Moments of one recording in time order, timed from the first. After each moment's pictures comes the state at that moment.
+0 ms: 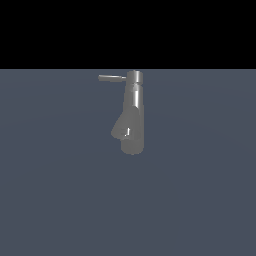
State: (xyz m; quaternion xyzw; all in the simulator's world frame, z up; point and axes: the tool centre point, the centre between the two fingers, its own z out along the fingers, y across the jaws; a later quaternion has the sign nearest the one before) arm -0.244 0.006 0.484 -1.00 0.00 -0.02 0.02
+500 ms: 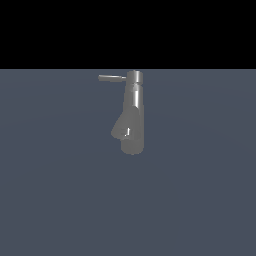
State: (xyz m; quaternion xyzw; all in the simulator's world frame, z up) arm -0.227 0.008 0.485 -1.00 0.03 -0.02 0.03
